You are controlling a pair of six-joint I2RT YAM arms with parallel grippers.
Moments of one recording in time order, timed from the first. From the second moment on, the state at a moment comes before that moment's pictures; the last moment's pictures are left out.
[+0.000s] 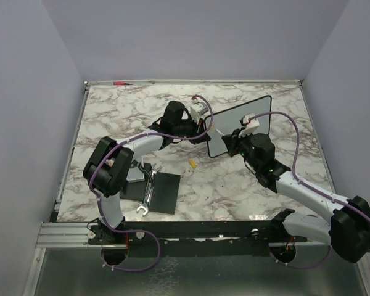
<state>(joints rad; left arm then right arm) -0.57 1.84 1.18 0.20 0.69 -0.11 0.57 1.11 0.55 0.36 0.12 0.18</state>
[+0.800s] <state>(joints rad) -0.57 1.84 1.18 0.20 0.69 -0.11 0.57 1.11 0.62 0.35 0.14 0.16</state>
